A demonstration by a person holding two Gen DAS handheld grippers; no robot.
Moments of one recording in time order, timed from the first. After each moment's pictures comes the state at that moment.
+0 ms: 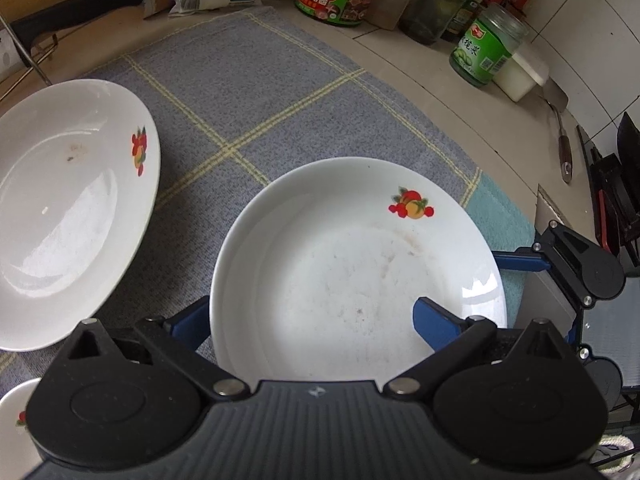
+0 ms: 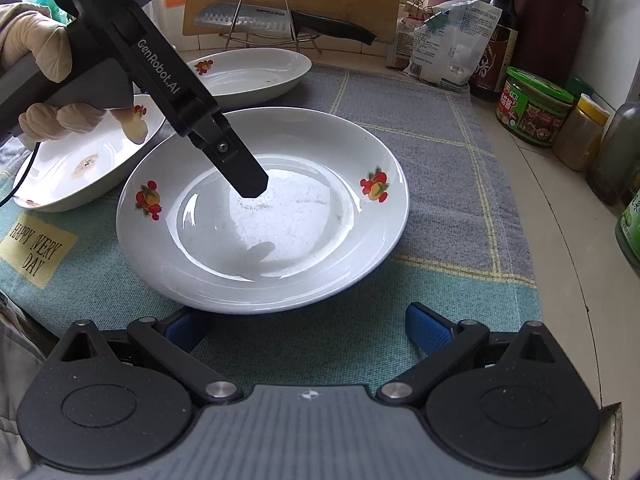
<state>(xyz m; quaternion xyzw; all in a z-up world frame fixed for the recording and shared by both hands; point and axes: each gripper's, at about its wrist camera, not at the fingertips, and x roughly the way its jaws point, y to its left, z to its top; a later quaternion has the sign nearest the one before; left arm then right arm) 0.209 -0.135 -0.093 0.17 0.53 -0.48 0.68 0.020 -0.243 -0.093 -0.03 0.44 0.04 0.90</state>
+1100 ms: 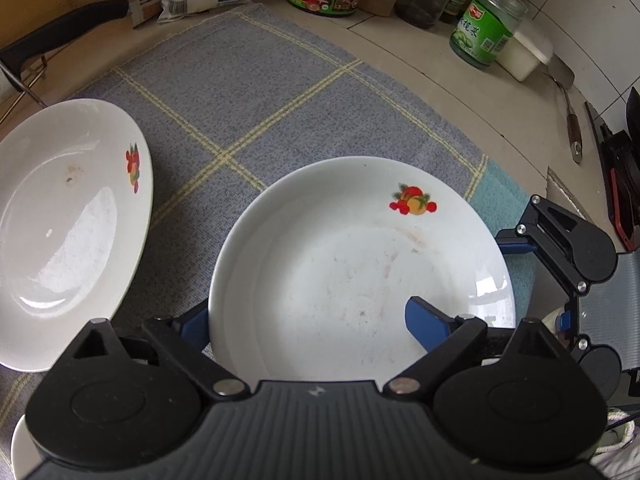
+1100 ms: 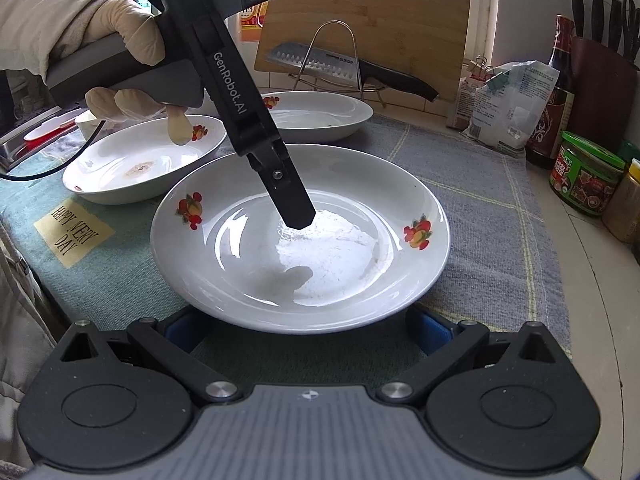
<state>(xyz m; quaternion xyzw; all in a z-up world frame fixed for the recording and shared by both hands) 0.208 -0.147 -0.088 0.21 0.53 -0.47 0.68 0.021 -0.251 -0.104 -0.06 0.36 0.15 0.92</state>
